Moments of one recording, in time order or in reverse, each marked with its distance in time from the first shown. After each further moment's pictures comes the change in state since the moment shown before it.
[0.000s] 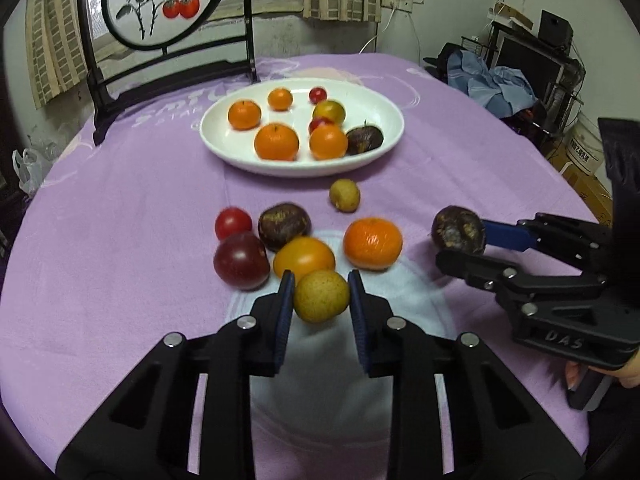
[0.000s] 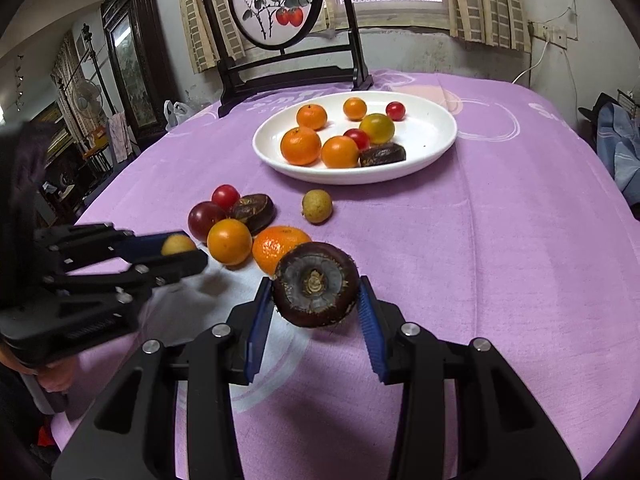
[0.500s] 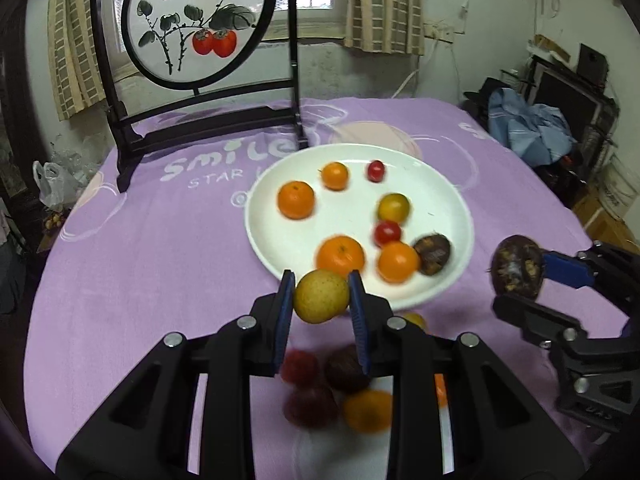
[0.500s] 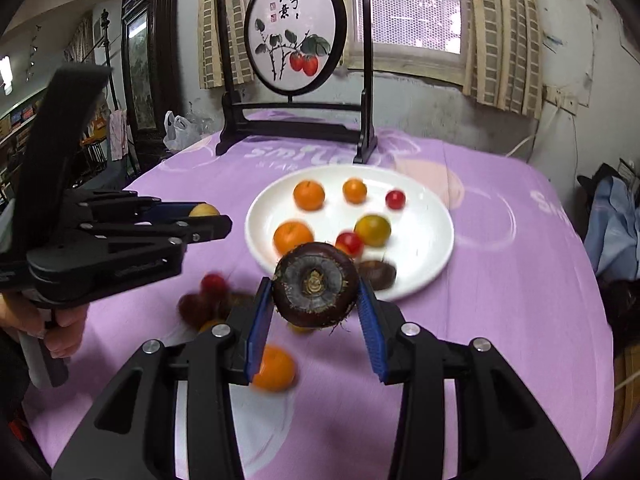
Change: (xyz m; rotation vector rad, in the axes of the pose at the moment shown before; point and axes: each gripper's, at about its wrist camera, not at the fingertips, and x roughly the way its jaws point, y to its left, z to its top) left arm 0.033 0.047 0.102 -0.075 -0.052 0.120; right arm 0.015 -0.001 0.095 -0.131 -0.079 -0.037
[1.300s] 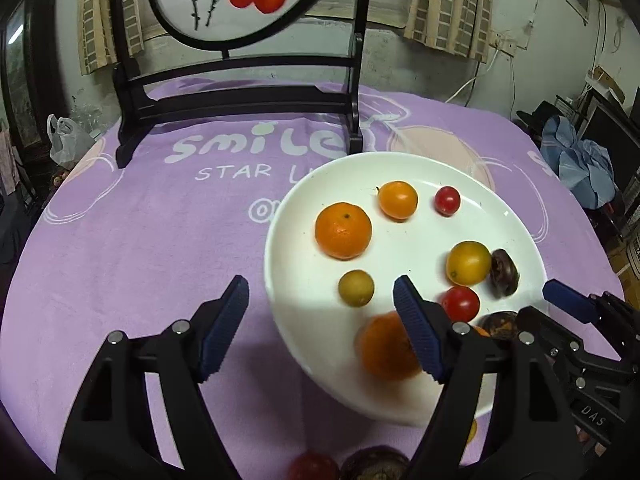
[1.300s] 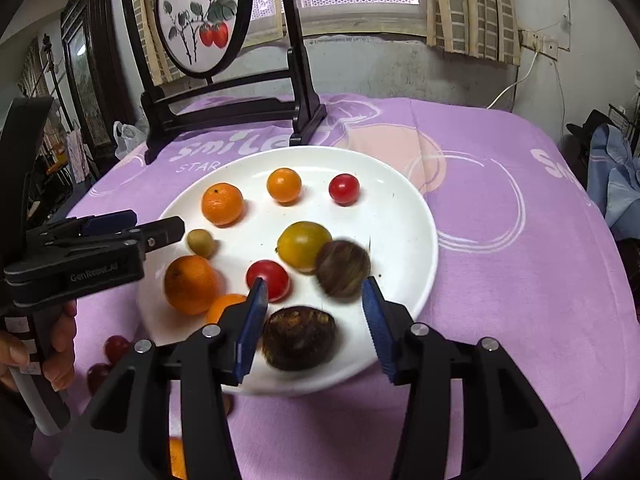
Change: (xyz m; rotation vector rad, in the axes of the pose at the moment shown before) left arm 0.077 0.030 0.033 -0.175 0.044 0.059; right arm 0.077 -0.059 0.011 0.163 0.084 -0.044
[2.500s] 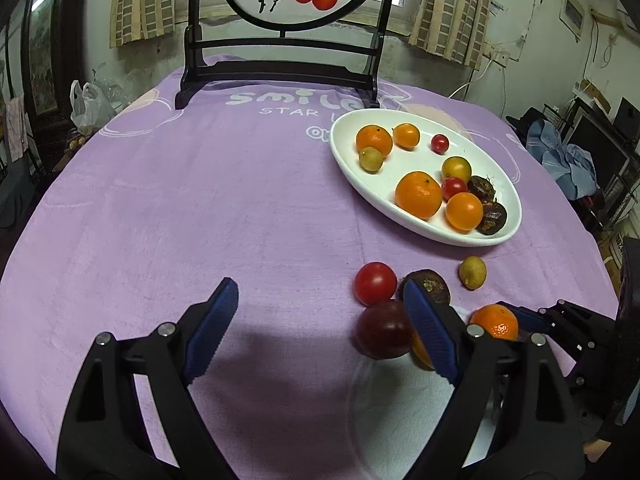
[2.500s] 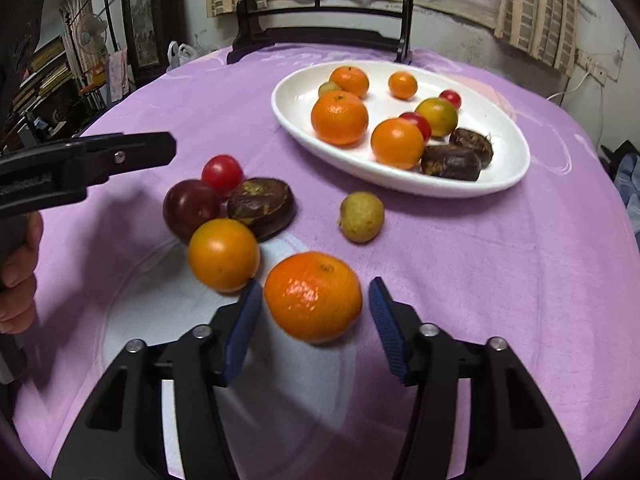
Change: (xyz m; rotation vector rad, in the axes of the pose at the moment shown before) left arm -0.082 0.053 -0.111 -0.057 -0.017 -0.042; right arm -0.017 0.093 -0.100 -0.213 0.132 0.029
